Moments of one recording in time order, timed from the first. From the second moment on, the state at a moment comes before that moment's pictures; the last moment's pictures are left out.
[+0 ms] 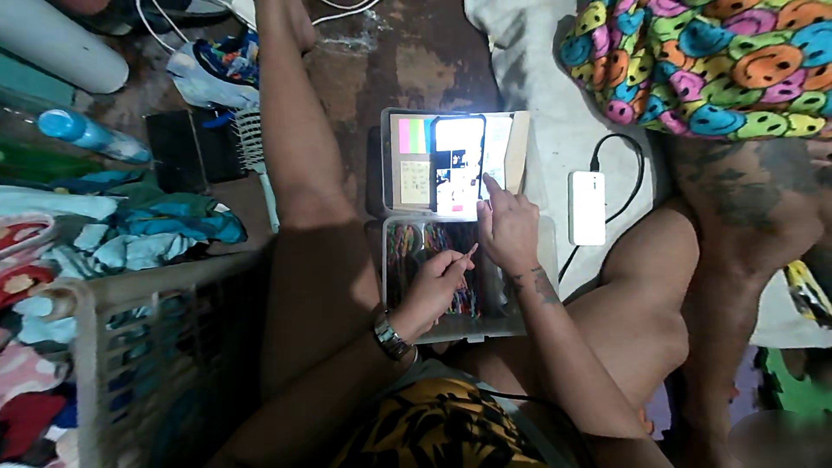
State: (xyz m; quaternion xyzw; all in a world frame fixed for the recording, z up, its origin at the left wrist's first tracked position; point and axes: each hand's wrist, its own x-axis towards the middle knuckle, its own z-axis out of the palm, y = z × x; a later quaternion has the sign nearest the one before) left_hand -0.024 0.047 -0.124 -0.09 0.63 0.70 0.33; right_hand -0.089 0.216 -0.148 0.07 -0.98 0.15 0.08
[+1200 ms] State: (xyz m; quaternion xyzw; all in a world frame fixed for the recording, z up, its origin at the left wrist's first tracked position) left_hand -0.023 0.047 -0.126 -0.09 0.61 0.73 0.30; right_hand -0.091 0.213 -0.153 0.07 -0.98 0.14 0.10
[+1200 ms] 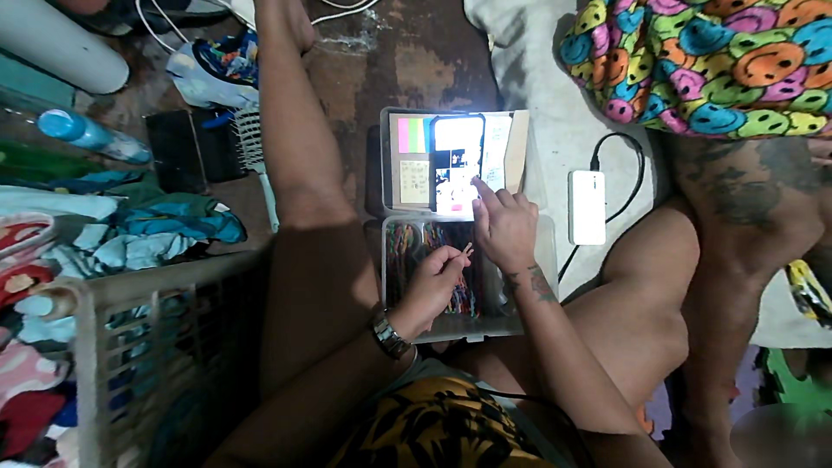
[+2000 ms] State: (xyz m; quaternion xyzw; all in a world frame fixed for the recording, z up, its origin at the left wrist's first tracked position) left_hand -0.025 0.049 -0.126 -0.12 0.58 0.75 0.29; right_hand -0.031 0.210 -0.143 0.01 -0.81 0.59 -0.04
